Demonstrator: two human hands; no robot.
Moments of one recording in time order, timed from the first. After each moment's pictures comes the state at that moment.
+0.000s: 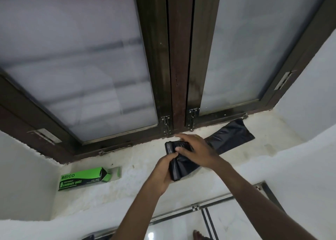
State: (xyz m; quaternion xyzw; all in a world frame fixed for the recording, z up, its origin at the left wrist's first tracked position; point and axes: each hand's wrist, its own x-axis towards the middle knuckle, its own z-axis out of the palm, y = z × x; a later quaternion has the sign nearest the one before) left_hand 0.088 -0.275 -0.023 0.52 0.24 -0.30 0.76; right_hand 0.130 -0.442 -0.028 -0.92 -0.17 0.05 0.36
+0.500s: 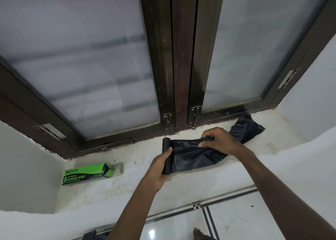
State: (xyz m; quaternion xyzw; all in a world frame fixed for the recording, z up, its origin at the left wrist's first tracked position) left_hand 0.090 -0.257 -0.033 0.49 0.26 -0.27 0.79; right_hand 0.151 -0.512 -0.021 -0.91 -0.11 0.12 0.39
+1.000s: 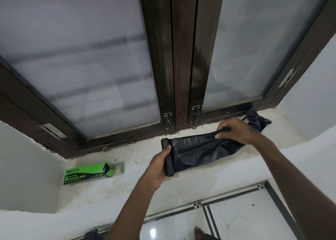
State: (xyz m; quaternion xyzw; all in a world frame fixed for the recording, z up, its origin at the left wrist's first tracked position) left_hand 0.089 -0.252 -0.026 0.51 0.23 -0.29 0.77; right_hand 0.162 -0.562 0.008 -0.92 -0.11 0.14 0.35
